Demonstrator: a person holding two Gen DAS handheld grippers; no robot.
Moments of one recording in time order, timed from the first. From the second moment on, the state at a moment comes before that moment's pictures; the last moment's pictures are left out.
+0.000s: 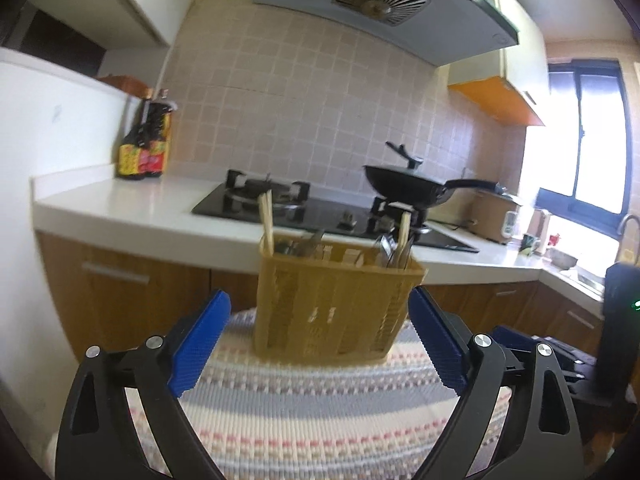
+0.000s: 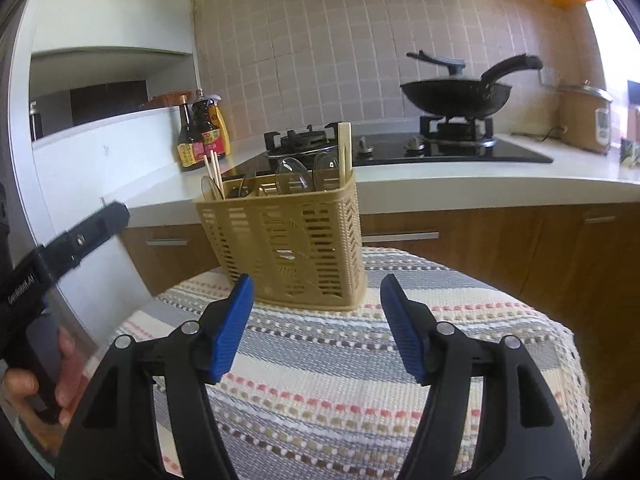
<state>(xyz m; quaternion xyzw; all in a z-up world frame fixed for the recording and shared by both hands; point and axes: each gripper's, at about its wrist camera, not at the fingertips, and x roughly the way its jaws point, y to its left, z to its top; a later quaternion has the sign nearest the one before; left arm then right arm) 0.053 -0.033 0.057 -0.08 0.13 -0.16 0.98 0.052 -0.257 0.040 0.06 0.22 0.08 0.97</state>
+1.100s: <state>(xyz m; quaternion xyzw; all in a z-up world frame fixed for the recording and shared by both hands) 0.048 -0.059 0.013 0.02 0.13 -0.04 0.99 0.052 -0.252 0.003 0.00 0.24 0.03 0.97</state>
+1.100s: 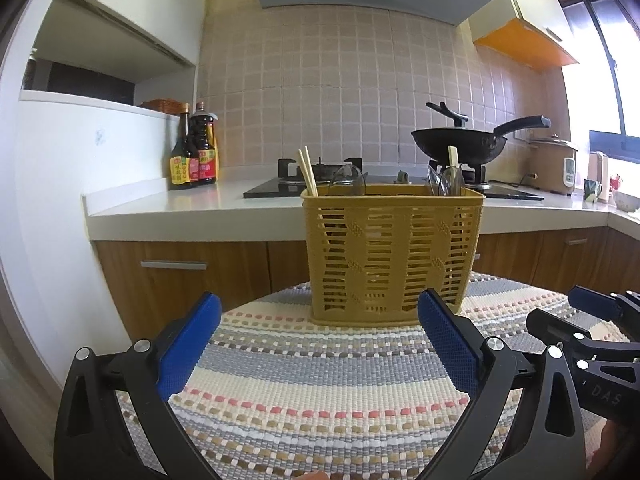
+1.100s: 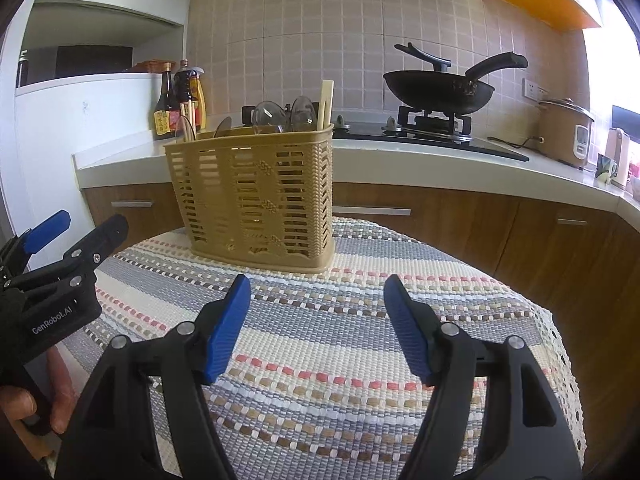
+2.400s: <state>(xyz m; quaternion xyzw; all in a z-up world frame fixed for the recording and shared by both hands) 0.059 -0.060 0.009 0.01 0.16 -0.05 0.99 0.060 -0.253 -0.002 0.01 0.26 0.03 0.96</state>
